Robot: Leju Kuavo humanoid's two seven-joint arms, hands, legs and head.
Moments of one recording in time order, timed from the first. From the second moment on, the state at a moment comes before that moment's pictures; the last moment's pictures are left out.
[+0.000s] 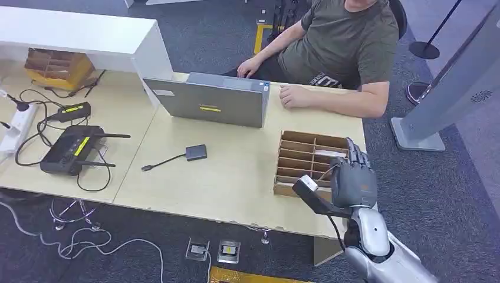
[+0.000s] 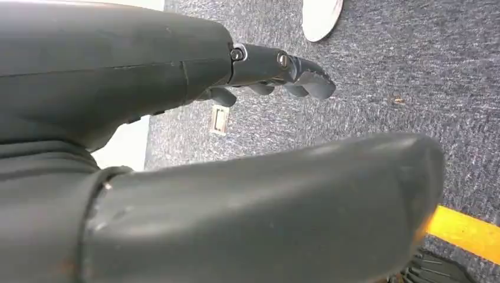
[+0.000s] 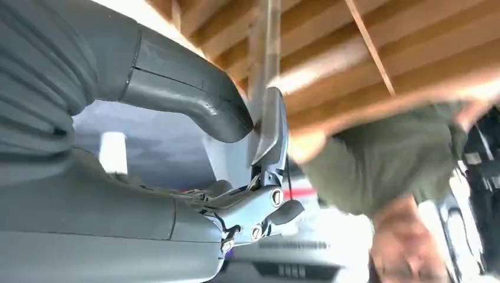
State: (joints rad) left arm -0.12 0.15 -1.10 -0.23 1.07 0.30 0.08; right arm -0.54 -0.35 0.82 -1.14 1.20 -0.47 0.49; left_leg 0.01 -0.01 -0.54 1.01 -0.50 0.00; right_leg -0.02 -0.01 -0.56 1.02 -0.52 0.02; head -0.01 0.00
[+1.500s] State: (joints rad) left arm -0.16 0.13 -1.19 -0.23 1.01 0.29 0.10; right arm -1.07 -0.22 0.88 -1.02 1.33 -0.06 0.47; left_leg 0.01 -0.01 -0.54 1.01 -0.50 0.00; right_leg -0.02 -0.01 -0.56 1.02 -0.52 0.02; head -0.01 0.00
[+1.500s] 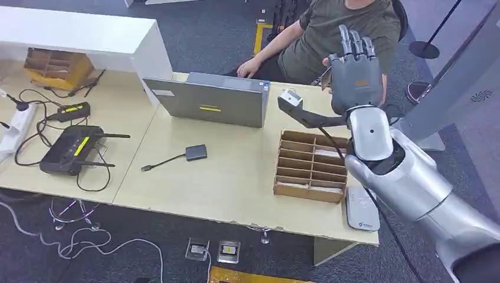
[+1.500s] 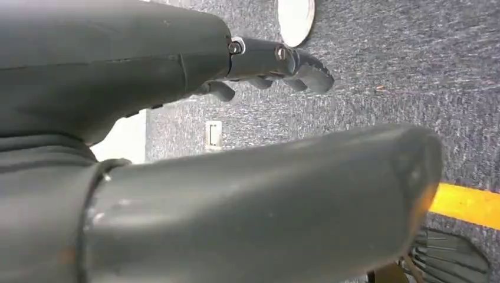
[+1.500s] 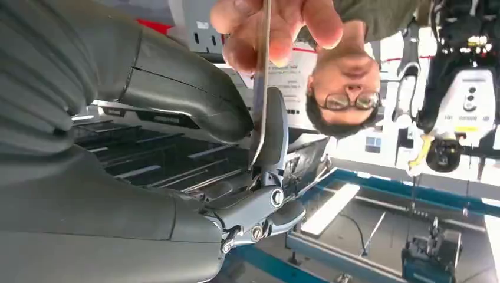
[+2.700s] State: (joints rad) left arm -0.15 0.12 -1.19 -0.23 0.99 0.26 0.09; right arm -0.88 -0.37 0.80 -1.10 1.54 0.00 0.50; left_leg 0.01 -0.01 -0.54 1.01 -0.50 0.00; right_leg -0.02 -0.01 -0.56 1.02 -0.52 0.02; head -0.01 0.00
